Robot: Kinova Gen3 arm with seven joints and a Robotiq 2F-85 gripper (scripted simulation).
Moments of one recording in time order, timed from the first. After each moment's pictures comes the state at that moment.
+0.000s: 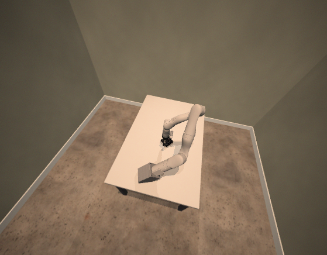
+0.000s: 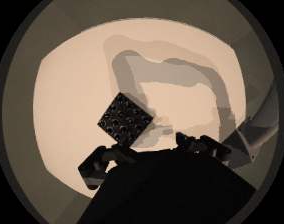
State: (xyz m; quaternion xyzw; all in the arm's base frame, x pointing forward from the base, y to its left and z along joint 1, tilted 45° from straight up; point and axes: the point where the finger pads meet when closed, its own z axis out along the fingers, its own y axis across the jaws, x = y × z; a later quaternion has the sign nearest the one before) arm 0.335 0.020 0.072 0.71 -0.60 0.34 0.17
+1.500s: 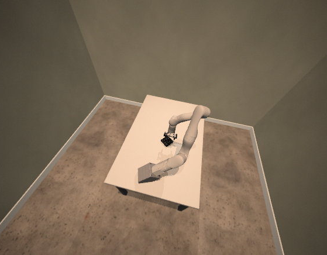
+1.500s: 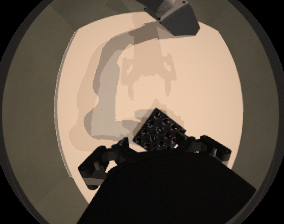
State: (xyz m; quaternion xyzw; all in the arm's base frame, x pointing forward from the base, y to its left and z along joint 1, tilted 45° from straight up) arm 0.380 -0.002 0.124 0.06 -0.92 0.35 -0.13
